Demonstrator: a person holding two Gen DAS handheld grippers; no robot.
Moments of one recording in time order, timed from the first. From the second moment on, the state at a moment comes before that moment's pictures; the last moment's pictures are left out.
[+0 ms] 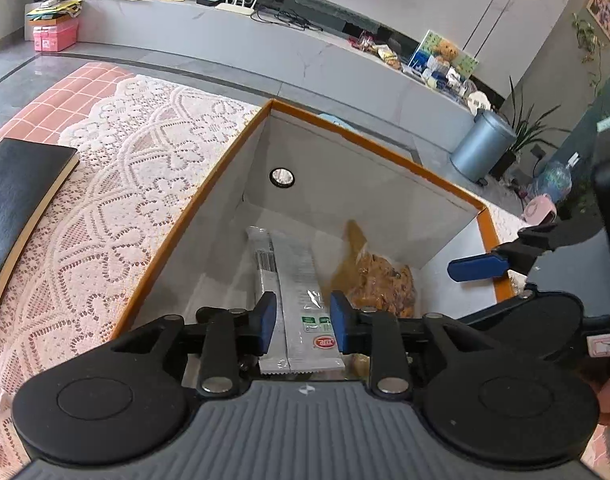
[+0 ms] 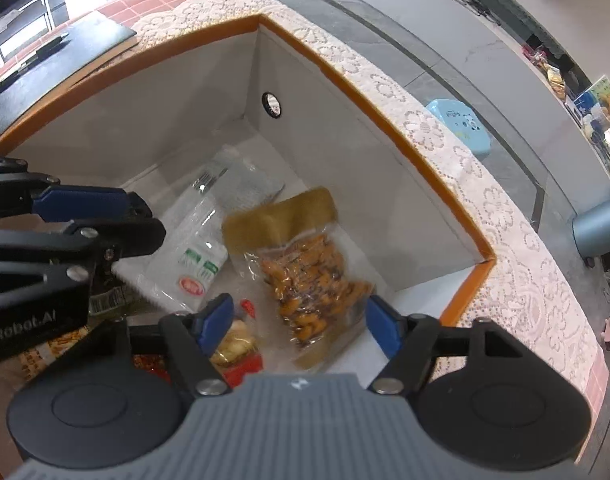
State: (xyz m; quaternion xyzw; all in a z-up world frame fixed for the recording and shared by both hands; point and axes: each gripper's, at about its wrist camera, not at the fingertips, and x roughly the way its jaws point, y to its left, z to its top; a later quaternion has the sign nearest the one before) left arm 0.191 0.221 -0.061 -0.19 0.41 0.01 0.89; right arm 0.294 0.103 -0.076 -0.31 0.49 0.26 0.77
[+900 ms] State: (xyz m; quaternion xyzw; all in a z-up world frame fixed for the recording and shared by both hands) left arm 0.112 0.154 0.021 -0.15 0.24 -0.01 0.96; right arm 0.172 -0.031 0.012 -0.13 0.32 0.20 0.92
